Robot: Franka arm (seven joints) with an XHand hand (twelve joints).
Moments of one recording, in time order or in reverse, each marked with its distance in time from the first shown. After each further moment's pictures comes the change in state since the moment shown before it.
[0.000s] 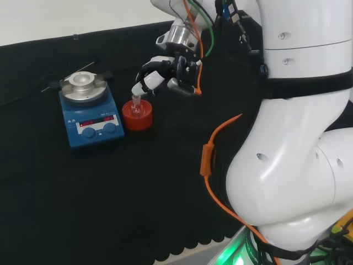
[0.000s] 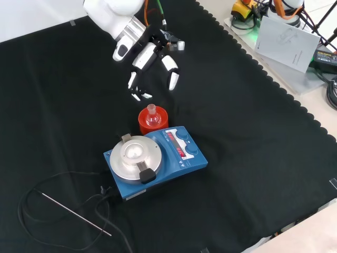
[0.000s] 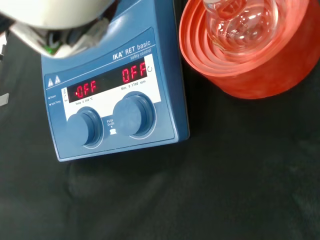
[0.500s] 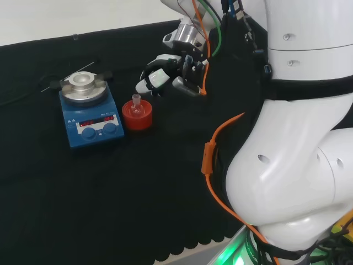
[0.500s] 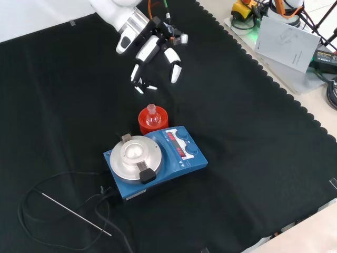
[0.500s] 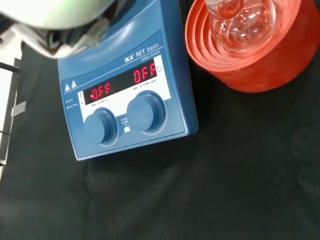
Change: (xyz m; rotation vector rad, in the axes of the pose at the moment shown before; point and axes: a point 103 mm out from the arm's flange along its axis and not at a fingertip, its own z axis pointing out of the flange) arm 0.000 -0.021 -0.005 -0.018 0.050 -0.001
